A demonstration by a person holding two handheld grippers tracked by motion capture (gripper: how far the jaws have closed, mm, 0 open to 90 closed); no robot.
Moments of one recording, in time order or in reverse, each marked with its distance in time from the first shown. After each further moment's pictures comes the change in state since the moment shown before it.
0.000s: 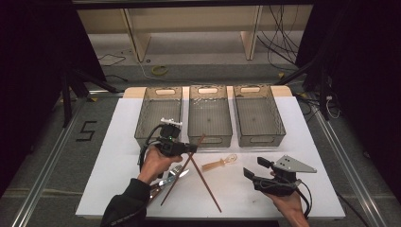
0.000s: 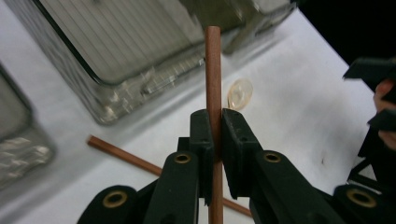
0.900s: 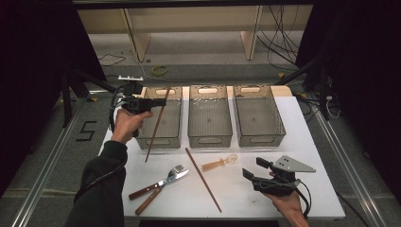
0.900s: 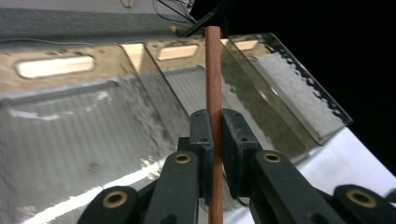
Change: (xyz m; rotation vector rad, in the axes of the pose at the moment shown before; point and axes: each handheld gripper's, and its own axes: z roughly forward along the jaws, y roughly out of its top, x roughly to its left) left arm 0.076 0.076 -0.079 -0.245 0.148 -0.073; right arm 0.000 -0.001 0.002 0.004 0.019 0.004
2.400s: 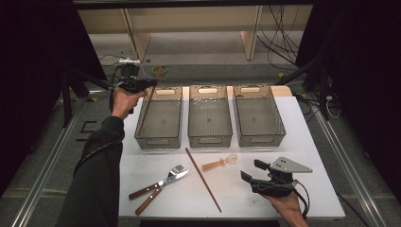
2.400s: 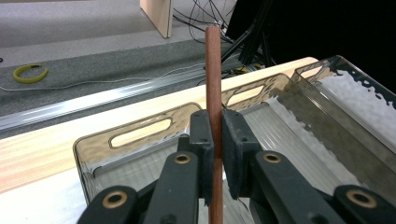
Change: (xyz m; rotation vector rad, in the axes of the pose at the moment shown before) left arm 0.055 0.048 0.029 -0.070 0.139 0.140; right arm 0.002 -0.004 0.004 0.031 0.018 -0.014
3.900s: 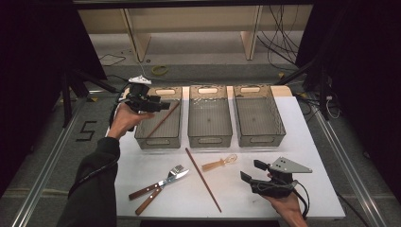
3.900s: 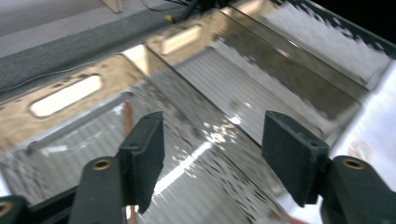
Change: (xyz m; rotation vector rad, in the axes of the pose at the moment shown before) left arm -0.055 -0.044 -0.019 0.134 -0.162 0.208; right arm 0.001 0.000 0.000 0.000 0.003 0.003
